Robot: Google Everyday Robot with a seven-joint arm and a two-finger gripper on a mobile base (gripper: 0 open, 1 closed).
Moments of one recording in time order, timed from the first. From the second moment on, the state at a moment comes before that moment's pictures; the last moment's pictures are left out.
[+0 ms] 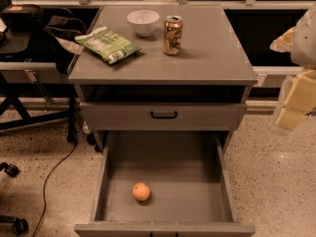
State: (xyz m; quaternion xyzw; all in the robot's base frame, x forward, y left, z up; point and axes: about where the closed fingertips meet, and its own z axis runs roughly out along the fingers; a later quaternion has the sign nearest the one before) arm 0.438 -0.217 0.976 -0.60 0.78 -0.03 0.16
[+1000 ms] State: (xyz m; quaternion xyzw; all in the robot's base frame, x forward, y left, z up) arm 0.437 -0.212 0.973 -0.63 0.75 0.05 0.19
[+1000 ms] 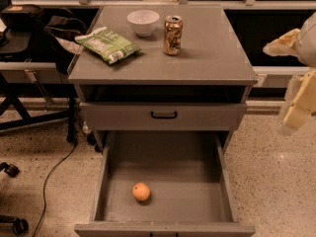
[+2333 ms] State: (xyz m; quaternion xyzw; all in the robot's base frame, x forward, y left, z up) arm 0.448 -0.200 0.976 -0.67 0.68 0.14 0.26
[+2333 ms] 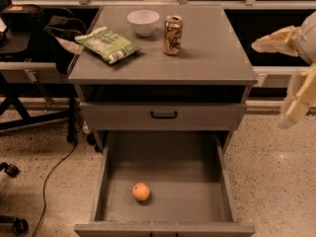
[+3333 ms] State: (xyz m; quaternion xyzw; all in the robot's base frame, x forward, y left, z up) arm 0.447 -0.191 0.945 -0.58 0.65 0.24 0.42
